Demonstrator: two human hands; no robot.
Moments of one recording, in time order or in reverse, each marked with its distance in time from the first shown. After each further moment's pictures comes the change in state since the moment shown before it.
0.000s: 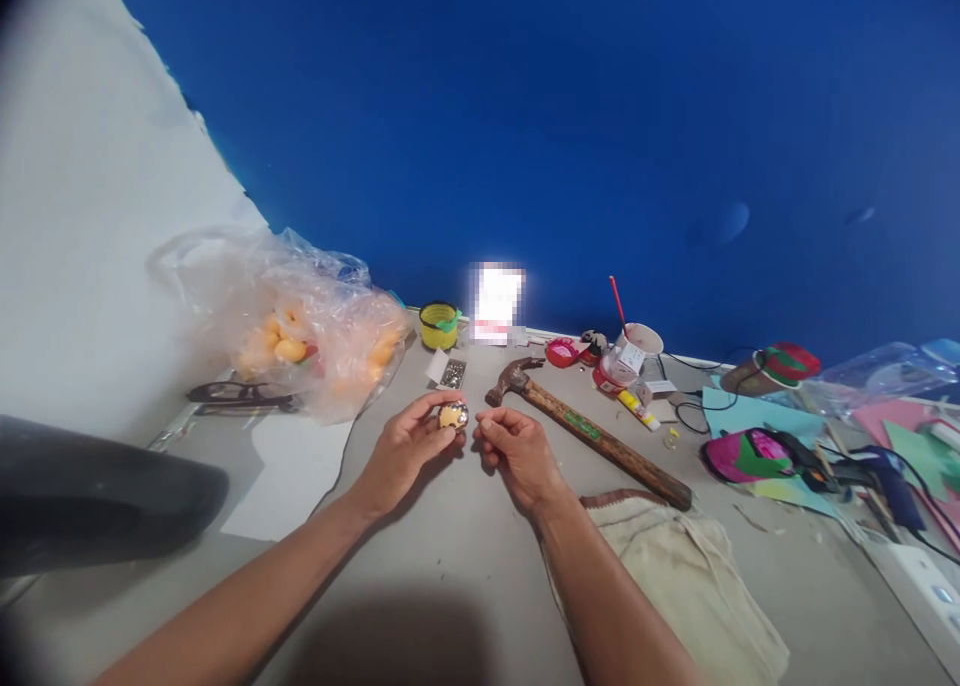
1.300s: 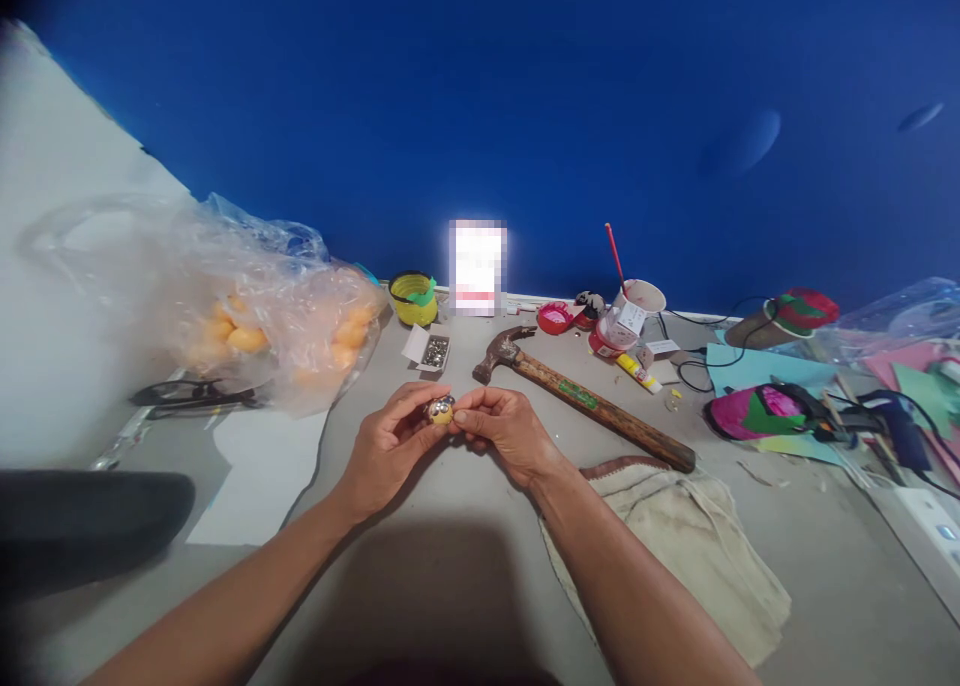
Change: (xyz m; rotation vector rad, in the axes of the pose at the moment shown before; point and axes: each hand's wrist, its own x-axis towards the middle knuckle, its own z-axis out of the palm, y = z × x) left_hand 0.003 -0.019 -0.008 0.457 0.020 0.306; right_hand -0.003 -0.008 0.002 -0.004 -0.108 0.097
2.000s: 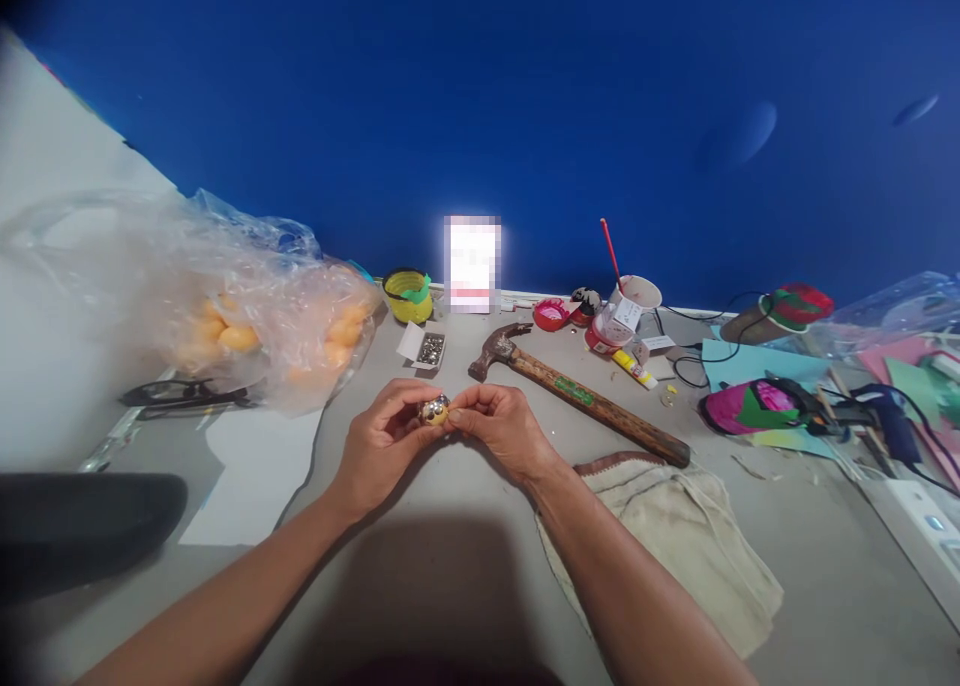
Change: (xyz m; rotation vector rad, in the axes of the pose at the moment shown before) left_hand 0.001 -0.001 0.001 0.011 0.050 0.061; right_hand -0.003 -0.009 0.005 -0.189 0.010 -0.116
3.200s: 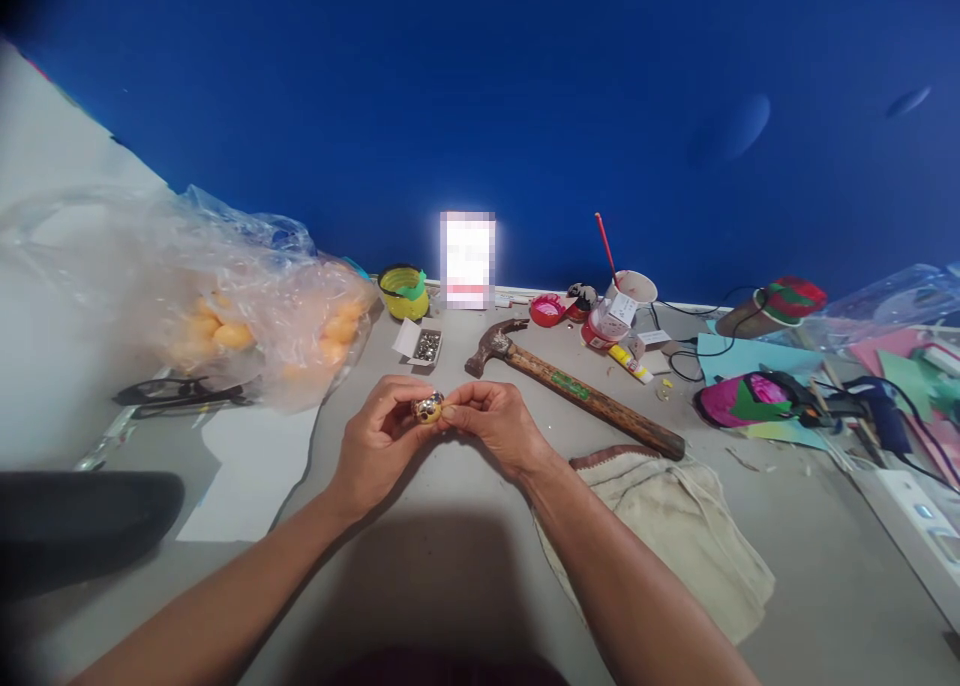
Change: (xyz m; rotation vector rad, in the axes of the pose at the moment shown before) left_hand -0.003 -0.002 0.005 0.028 0.034 0.066; right_hand -0.002 -0.001 0.003 0.019 -0.003 0.009
